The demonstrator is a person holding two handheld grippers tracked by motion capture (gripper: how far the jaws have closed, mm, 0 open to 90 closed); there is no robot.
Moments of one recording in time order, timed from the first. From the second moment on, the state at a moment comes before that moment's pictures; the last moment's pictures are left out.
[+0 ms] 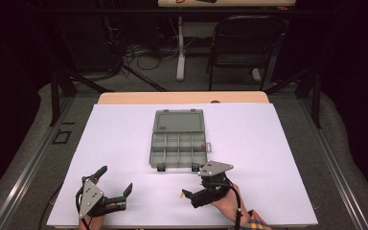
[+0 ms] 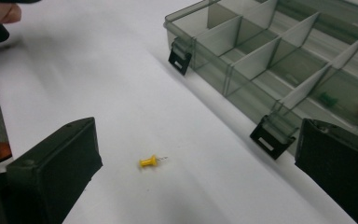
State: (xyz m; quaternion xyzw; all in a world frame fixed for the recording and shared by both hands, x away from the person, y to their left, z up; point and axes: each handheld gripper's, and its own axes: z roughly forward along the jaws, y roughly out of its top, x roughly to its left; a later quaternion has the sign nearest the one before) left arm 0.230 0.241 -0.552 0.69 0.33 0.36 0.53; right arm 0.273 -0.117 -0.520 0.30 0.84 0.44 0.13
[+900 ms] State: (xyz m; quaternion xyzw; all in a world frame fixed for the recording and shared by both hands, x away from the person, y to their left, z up) left arm 0.230 0.238 -0.551 0.70 0.33 0.35 0.53; right arm 0.262 -0.077 -0.555 0.29 0.87 0.37 0.08
